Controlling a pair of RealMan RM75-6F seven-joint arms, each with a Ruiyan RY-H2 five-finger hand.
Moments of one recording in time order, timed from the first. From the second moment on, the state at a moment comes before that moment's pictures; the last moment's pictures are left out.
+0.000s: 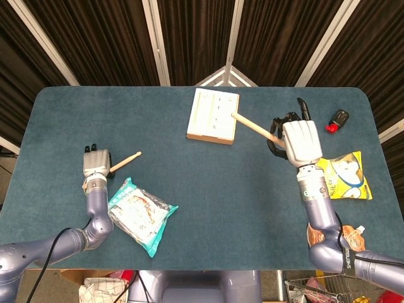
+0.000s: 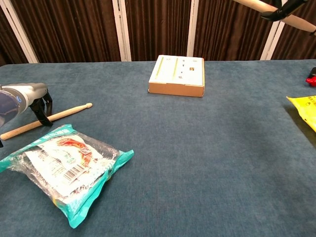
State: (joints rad) left arm -0.86 -1.77 -0.32 -1.06 0.29 1.04 0.90; right arm 0.70 -1.28 0.36 -1.70 -1.06 1.26 -0.41
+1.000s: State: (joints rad) left arm -0.73 -1.48 -0.31 -1.41 0.84 1.15 0.49; right arm 0.71 -1.27 0.39 -1.73 -1.04 1.28 -0.42
